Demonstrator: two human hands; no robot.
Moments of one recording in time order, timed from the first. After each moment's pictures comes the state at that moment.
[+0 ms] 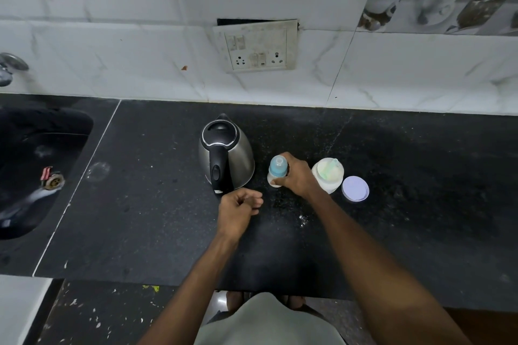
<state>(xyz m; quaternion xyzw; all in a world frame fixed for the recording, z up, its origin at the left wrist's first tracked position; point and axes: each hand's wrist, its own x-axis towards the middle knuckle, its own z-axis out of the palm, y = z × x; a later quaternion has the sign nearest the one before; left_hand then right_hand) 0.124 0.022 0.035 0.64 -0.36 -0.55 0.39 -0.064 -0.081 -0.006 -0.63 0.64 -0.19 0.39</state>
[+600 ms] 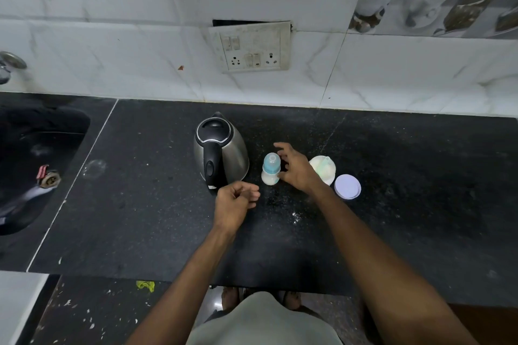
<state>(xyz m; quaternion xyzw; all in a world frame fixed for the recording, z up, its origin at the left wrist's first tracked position) 0.114 0.021 0.041 0.63 -0.37 -0.55 0.41 -0.080 -0.084 0.009 -0.68 0.61 -0.18 0.38</state>
